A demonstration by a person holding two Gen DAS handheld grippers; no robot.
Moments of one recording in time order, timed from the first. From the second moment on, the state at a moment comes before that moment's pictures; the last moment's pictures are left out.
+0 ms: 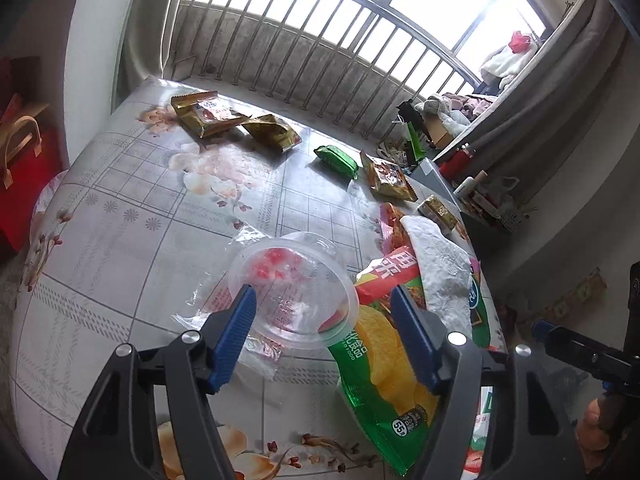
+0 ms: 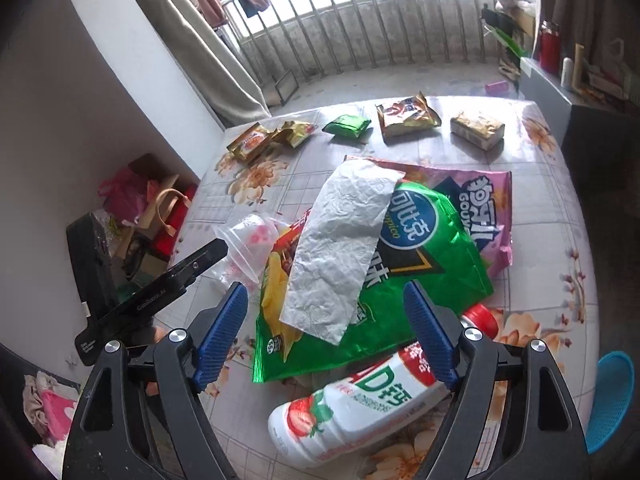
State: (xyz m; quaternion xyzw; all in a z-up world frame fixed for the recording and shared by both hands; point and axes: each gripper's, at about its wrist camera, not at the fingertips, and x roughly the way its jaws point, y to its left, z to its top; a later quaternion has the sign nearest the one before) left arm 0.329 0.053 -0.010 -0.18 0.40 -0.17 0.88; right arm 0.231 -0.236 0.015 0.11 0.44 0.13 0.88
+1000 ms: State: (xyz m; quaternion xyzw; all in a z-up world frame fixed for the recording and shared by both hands) left arm 0.334 0.061 -0.014 -0.22 0.40 -0.21 0.86; right arm 0.286 -0.170 -0.031 -0.06 0.49 0.04 0.87
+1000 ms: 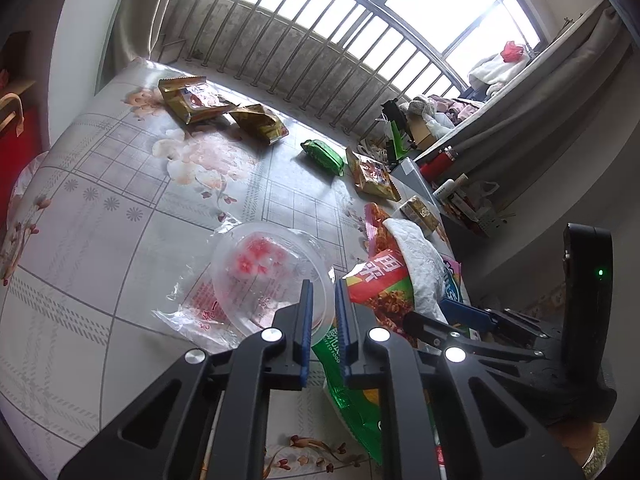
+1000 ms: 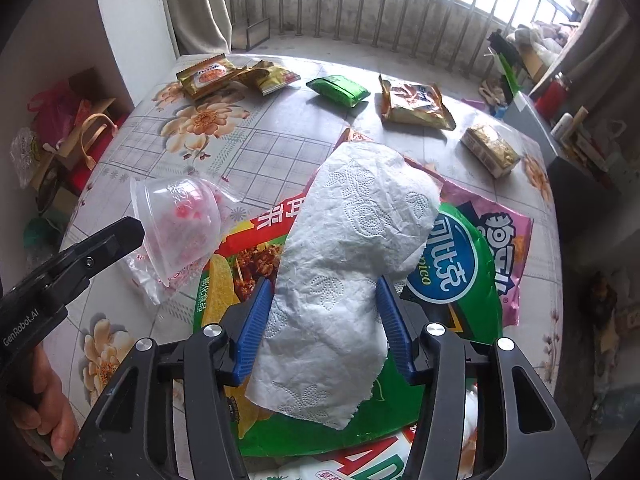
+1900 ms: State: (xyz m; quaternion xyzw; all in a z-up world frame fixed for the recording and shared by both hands) left arm 0.319 0.056 -0.004 -0.23 0.38 -0.25 0.86; right arm 0.216 -0.244 0.027 0.11 0.41 0.09 0.90
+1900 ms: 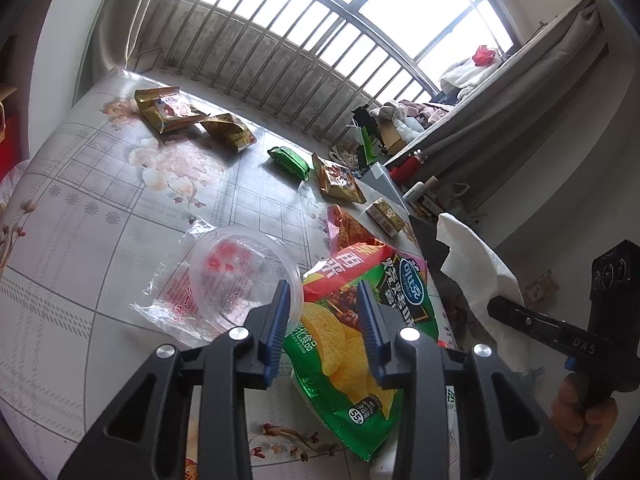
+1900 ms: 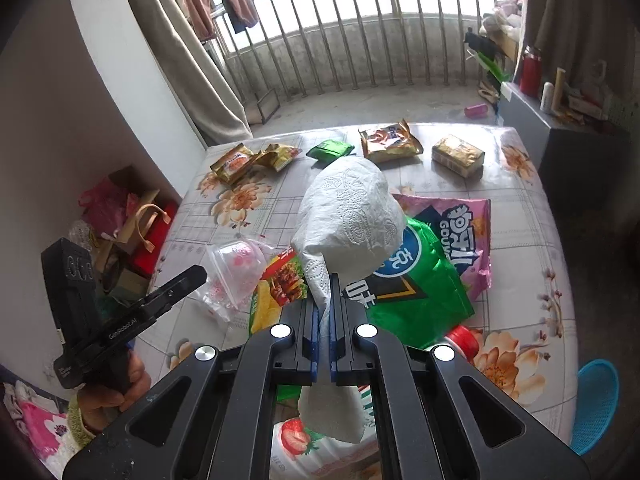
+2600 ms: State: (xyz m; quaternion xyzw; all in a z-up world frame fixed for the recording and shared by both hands) left arm 0.333 0.032 0.000 -0.15 0.37 -0.18 0.90; right arm 0.093 -0.329 -0.012 0.26 0.39 0.05 0.88
